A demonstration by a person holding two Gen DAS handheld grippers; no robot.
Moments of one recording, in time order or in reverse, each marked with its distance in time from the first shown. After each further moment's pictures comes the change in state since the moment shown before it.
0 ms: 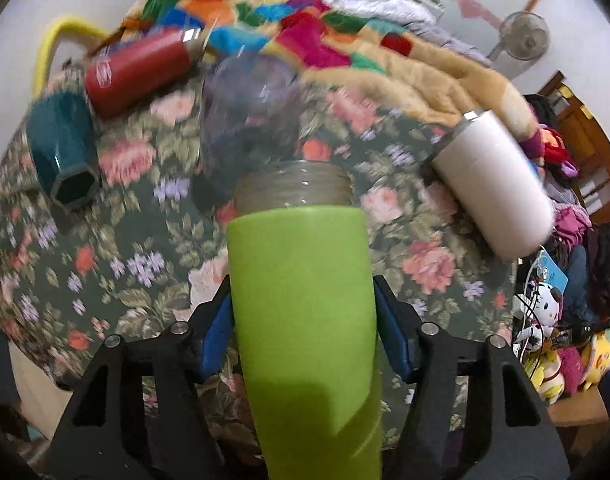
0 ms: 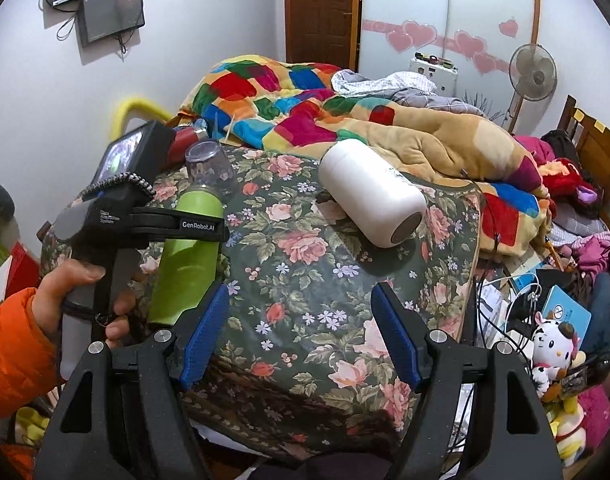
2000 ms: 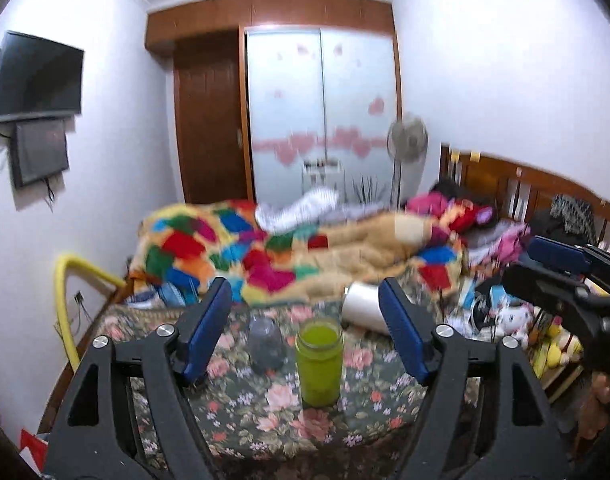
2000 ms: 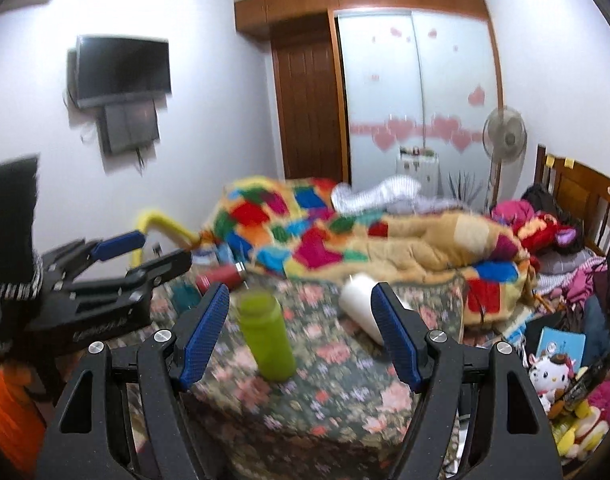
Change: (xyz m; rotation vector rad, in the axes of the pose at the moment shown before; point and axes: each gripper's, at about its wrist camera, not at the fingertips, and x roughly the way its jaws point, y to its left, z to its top) left arm -0.300 -0.029 -0.083 0.408 -0.752 -0.068; right arm -0.154 0.044 0.030 0.104 -0.453 0.023
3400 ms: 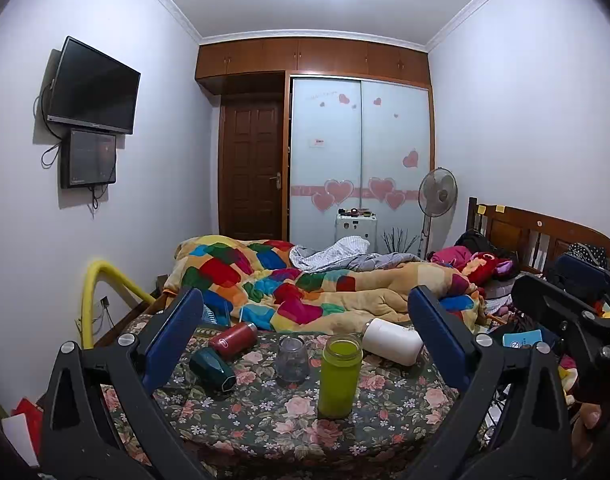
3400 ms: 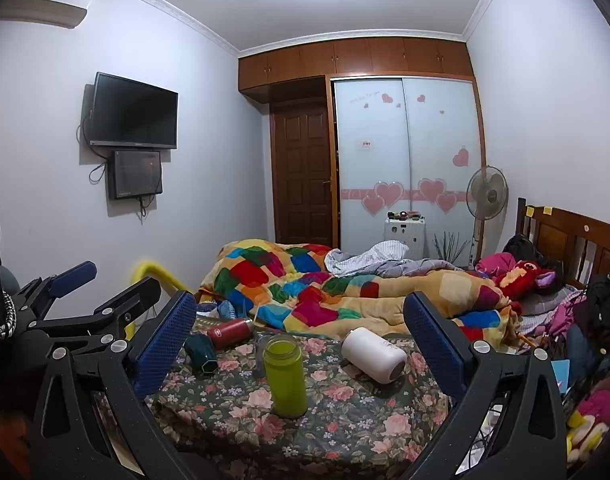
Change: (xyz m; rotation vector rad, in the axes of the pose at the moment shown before) left arm -0.074 0.011 -0.020 -0.082 -0.152 0.122; right arm -0.050 0.041 -0.008 -0.040 -0.189 -0.067
